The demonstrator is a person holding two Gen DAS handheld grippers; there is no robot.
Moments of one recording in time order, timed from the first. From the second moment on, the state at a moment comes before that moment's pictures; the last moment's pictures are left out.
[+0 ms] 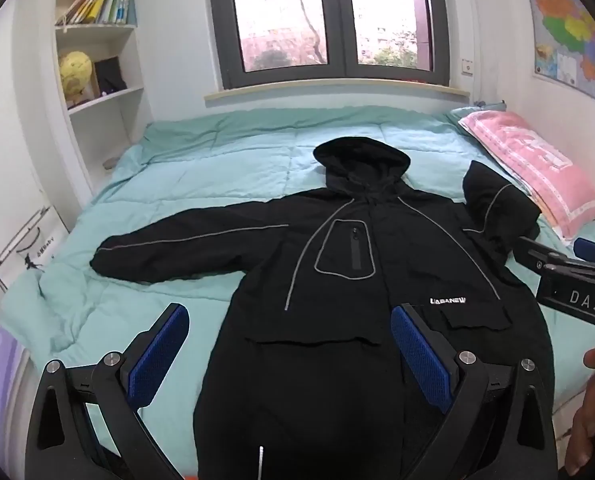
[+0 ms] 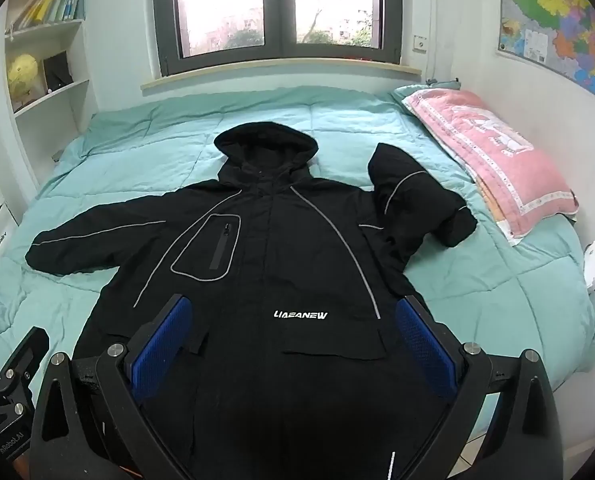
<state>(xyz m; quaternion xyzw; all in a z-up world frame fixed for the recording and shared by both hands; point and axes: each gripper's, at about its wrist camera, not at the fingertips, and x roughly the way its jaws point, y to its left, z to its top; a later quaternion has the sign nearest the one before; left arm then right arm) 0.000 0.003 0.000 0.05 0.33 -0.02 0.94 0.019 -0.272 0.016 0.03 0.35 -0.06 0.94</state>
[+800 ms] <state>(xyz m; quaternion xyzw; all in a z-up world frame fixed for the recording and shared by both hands) 0.056 0.025 -0.040 0.03 0.33 -0.01 0.94 0.070 -0.260 -0.016 0.02 0.38 -0.09 0.92</state>
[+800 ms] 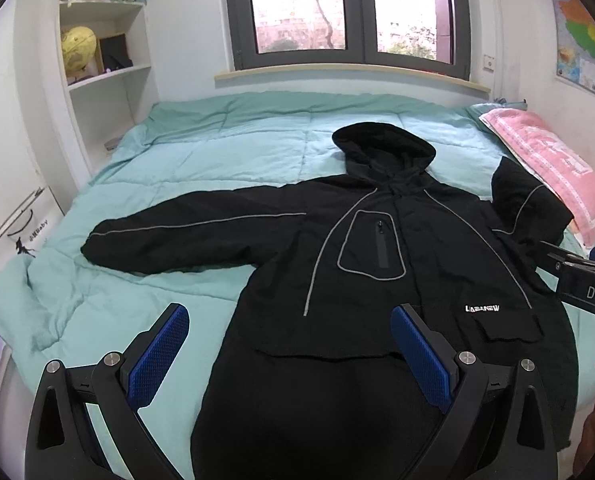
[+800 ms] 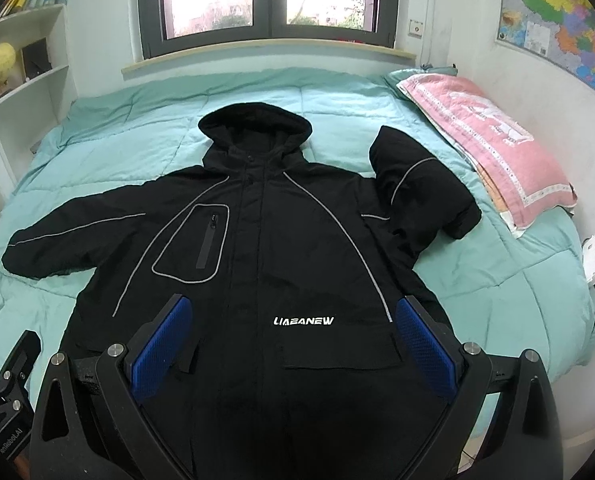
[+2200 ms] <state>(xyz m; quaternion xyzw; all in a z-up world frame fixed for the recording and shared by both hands) 0.199 0.295 -0.072 -0.13 0.31 0.13 0.93 0.225 -0.189 -0.182 -0.04 0.38 -0.02 0.92</state>
